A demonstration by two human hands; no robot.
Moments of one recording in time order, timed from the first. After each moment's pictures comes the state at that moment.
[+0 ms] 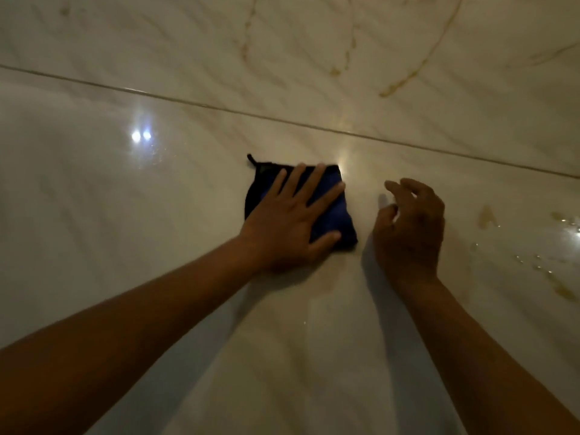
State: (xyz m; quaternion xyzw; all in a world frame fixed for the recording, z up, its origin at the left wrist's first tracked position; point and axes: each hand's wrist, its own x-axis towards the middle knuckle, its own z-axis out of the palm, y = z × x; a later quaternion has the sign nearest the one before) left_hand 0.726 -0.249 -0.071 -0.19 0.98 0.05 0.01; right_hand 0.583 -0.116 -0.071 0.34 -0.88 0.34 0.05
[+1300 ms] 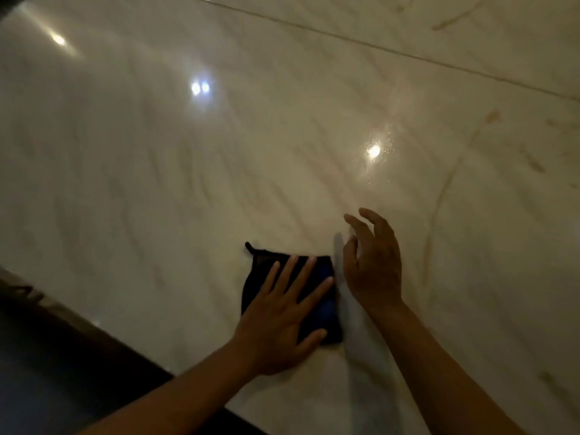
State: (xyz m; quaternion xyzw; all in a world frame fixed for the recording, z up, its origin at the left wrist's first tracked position) left_hand 1.012 0.112 -0.054 -0.29 0.95 0.12 0.03; right_hand 0.809 0.117 -0.052 0.50 -0.80 0.31 -0.09
